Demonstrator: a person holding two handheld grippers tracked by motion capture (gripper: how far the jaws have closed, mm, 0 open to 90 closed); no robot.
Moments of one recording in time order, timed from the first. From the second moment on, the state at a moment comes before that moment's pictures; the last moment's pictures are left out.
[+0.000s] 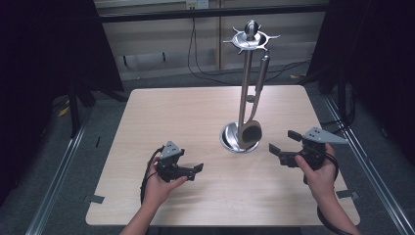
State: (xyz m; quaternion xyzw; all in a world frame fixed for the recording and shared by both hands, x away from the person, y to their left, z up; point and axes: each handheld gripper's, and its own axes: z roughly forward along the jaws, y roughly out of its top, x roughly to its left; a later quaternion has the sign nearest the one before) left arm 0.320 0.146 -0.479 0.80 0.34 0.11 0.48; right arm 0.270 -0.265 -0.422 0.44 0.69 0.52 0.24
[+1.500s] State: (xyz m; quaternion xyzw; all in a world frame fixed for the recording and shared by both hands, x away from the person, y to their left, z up) left arm 0.320 0.146 -0.478 0.80 0.33 0.10 0.49; right arm 0.246 -0.289 -0.457 0.43 0.73 0.48 0.25
